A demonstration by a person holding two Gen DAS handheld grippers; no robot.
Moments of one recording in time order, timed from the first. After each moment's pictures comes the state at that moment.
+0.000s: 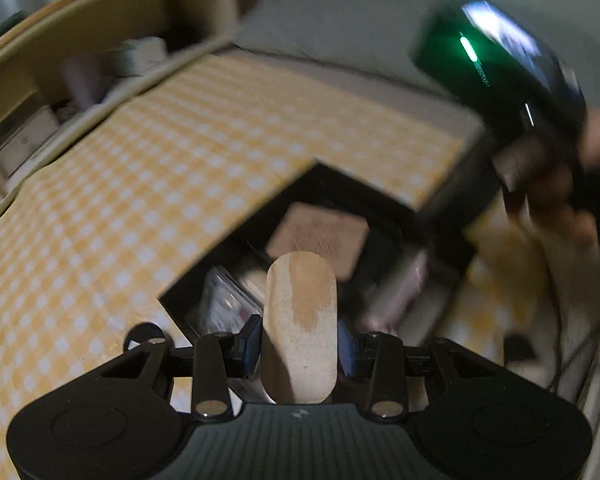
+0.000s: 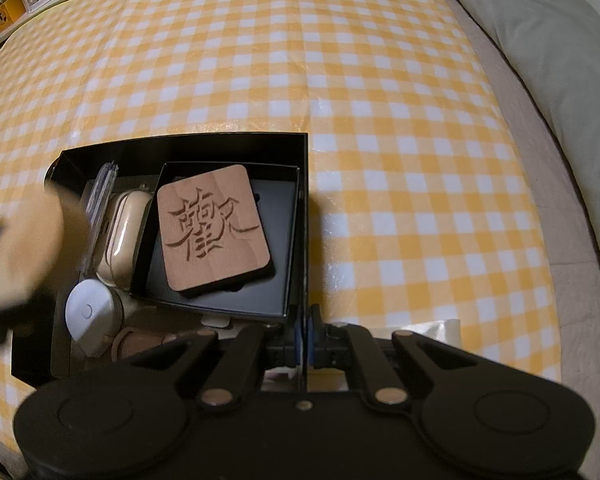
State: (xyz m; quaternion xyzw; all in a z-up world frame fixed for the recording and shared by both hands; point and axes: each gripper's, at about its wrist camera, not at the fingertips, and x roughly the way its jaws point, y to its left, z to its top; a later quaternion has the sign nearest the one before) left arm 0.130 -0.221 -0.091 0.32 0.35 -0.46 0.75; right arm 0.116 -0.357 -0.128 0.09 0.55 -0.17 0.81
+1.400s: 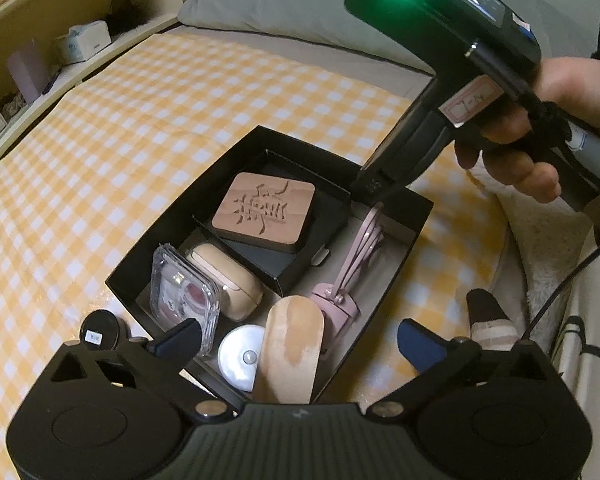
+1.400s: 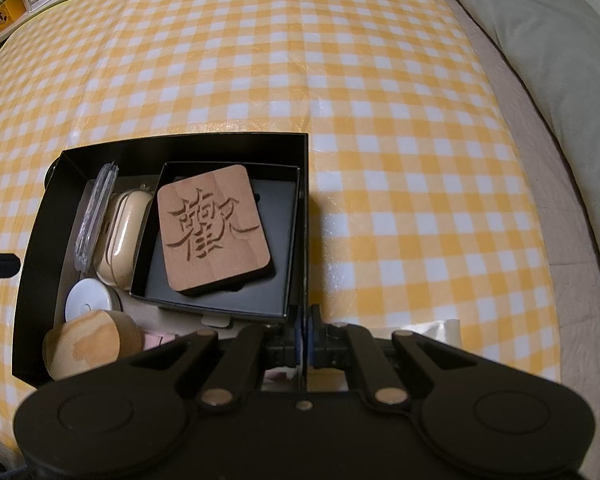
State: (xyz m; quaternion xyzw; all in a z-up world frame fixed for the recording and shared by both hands) left arm 0.123 -0.226 -0.100 0.33 0.39 -0.51 0.70; right arm 0.118 -0.355 -0.129 0.09 0.55 -0.17 0.81
